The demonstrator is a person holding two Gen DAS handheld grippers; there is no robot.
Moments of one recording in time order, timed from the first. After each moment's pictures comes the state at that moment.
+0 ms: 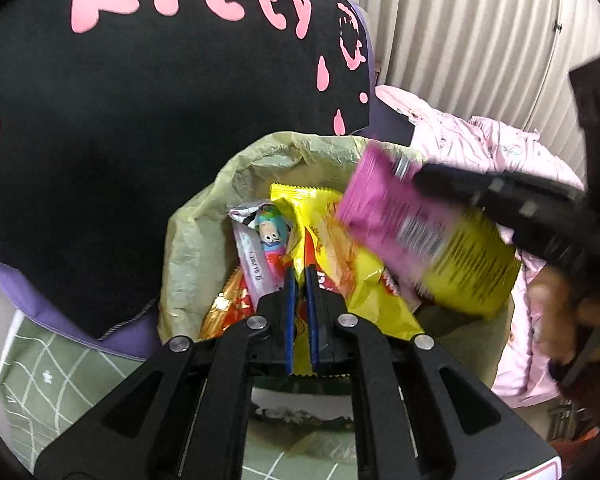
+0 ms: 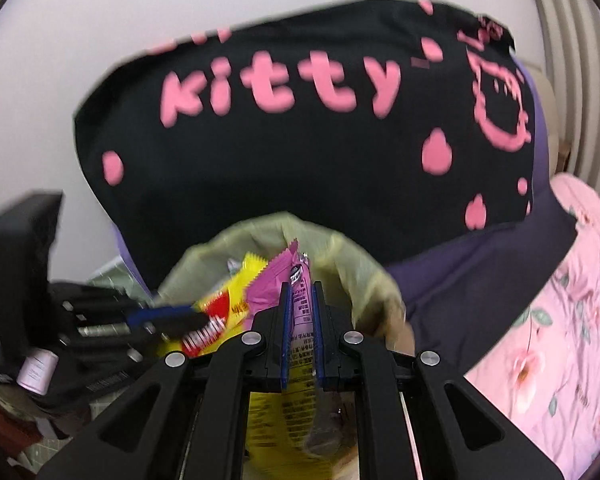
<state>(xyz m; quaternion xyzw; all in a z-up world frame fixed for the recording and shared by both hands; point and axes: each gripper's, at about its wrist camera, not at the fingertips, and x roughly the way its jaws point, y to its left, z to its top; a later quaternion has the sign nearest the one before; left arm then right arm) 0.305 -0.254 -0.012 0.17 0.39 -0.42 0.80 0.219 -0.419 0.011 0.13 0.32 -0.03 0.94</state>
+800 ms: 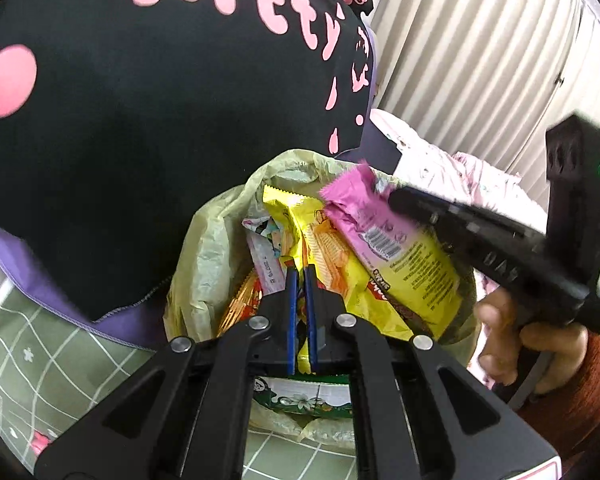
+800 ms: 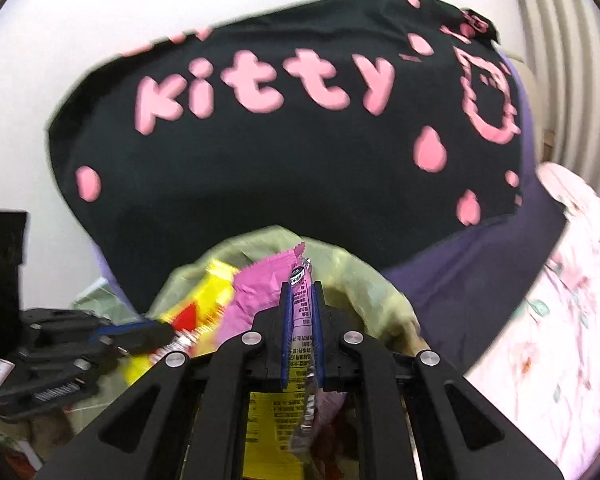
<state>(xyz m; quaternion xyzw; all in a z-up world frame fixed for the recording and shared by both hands) 0.328 -0.225 0.006 0.07 0.42 -0.45 0.79 0.239 -0.410 0.014 0.15 0.32 -0.09 0.93</state>
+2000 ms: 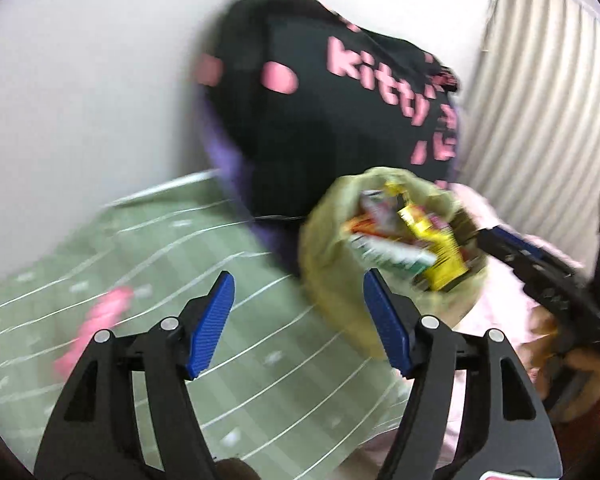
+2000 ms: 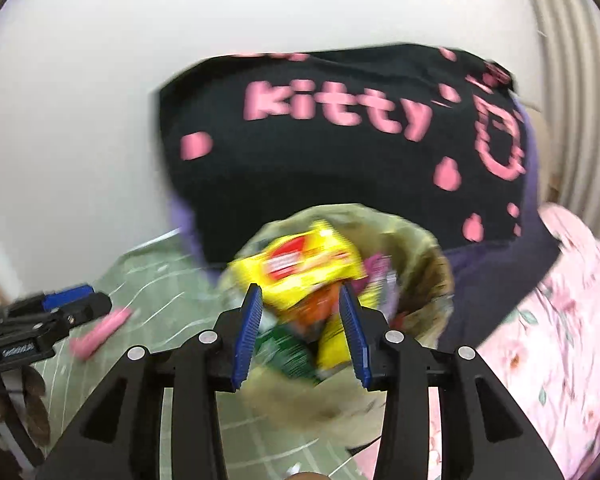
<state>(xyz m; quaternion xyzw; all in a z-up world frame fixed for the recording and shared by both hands) 0.200 -0.069 0.028 0.00 0.33 -0.24 0.91 0.134 -0.320 0.039 0.07 0.27 -0.02 0.96</state>
